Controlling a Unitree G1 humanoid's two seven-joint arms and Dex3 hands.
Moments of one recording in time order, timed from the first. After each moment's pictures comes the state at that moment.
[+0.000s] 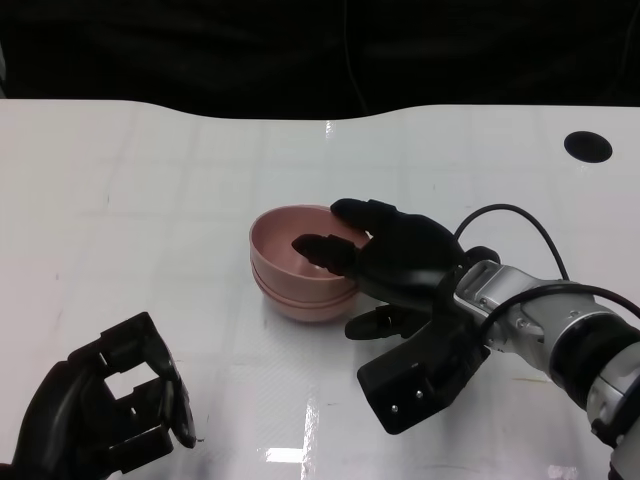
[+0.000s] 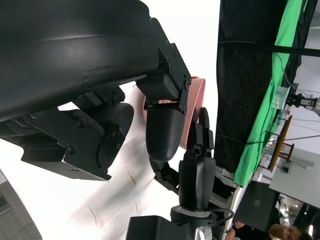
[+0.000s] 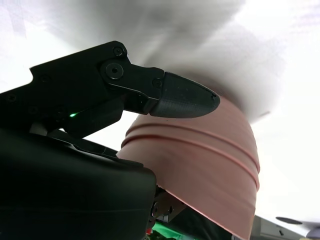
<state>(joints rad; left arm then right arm) 0.21 0.11 0.14 -0.21 -0.45 0.27 -0.35 -0.91 -0.07 0.82 1.15 -0.96 -0.42 -0.31</state>
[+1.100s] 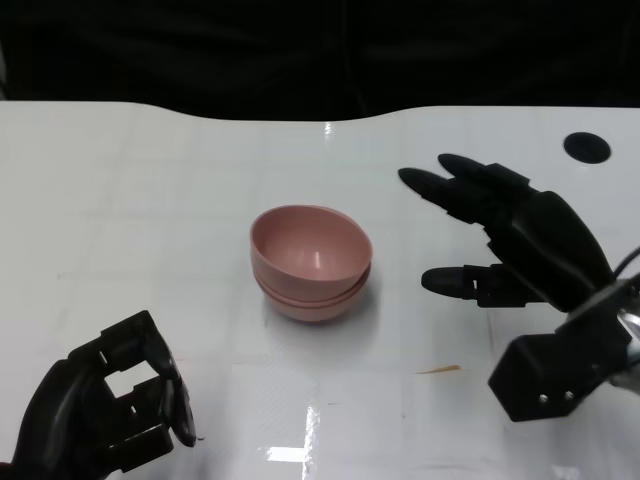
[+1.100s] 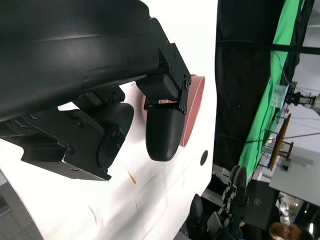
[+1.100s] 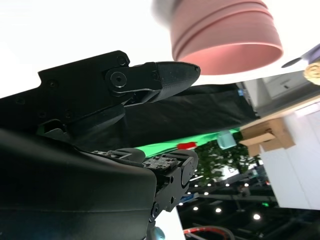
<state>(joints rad) 0.21 0.11 0.15 -0.22 -0.45 0.27 -0.35 -0.51 -0.35 0.37 0.70 -0.57 -0.73 -0.42</state>
